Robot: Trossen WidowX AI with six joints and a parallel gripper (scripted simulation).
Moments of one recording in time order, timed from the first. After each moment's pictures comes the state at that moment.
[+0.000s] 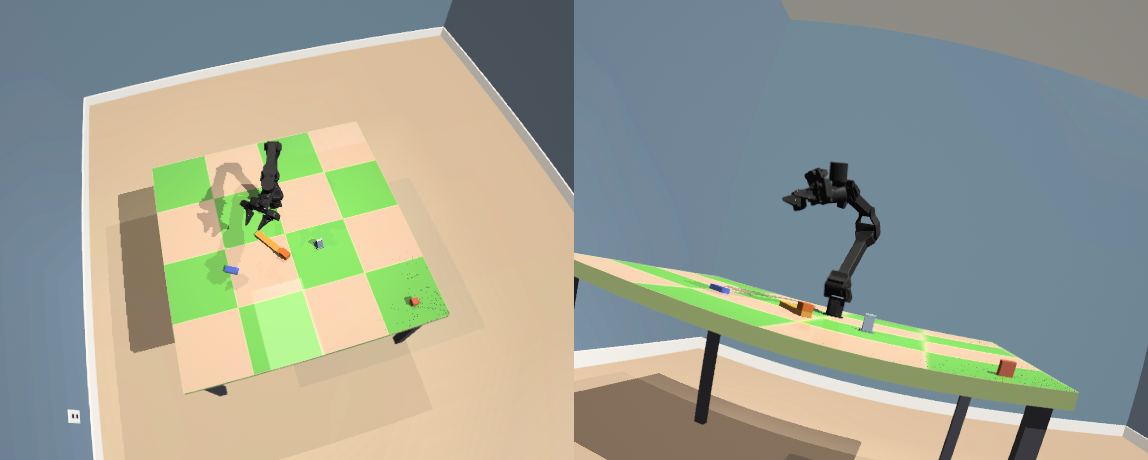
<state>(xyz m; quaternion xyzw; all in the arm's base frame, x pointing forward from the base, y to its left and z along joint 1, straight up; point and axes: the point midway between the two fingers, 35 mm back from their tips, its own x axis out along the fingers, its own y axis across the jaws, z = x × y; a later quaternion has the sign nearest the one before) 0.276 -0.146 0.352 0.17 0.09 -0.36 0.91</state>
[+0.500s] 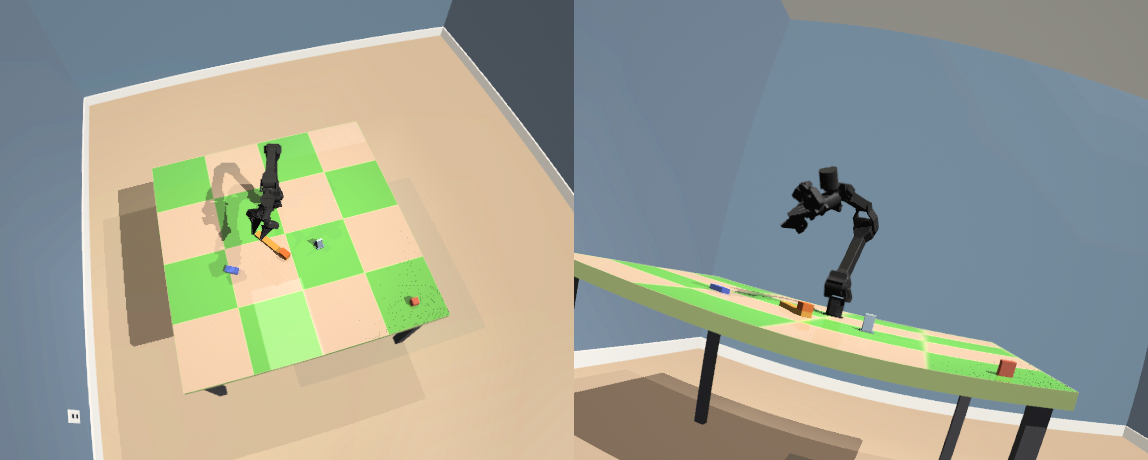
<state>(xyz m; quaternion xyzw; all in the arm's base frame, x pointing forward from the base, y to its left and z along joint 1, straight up) 0.290 -0.140 0.287 0.37 0.16 -0.39 0.83</state>
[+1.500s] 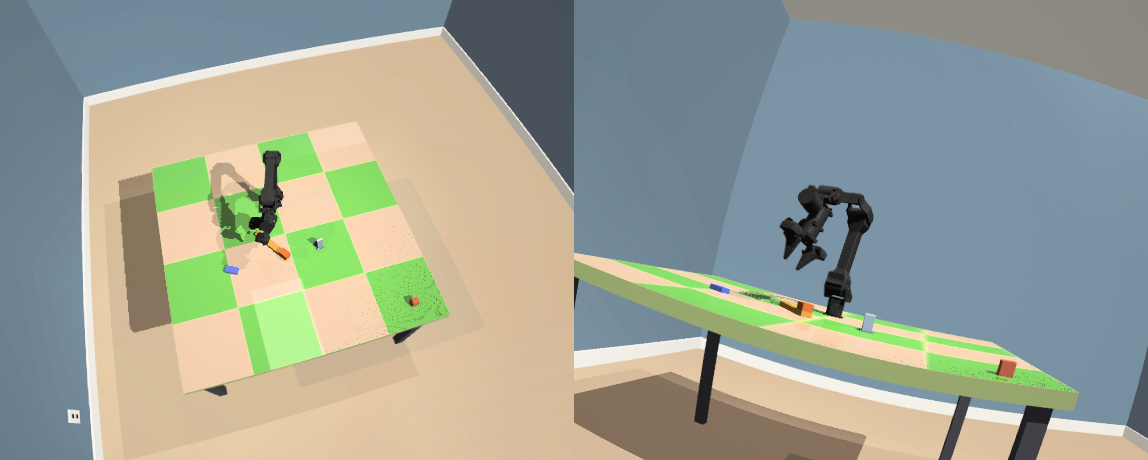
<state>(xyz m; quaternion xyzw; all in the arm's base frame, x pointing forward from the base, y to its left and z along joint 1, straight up) 0.272 -0.109 0.178 0.65 0.23 -0.55 0.47</state>
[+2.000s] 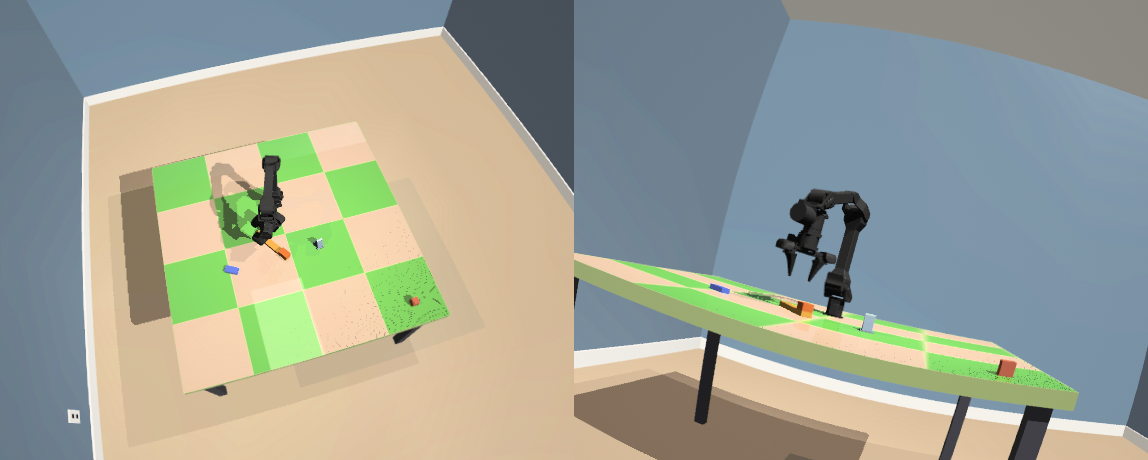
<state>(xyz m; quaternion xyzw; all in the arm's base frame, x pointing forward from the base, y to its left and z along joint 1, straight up) 0.248 -0.089 0.144 0.69 0.20 -0.66 0.24</state>
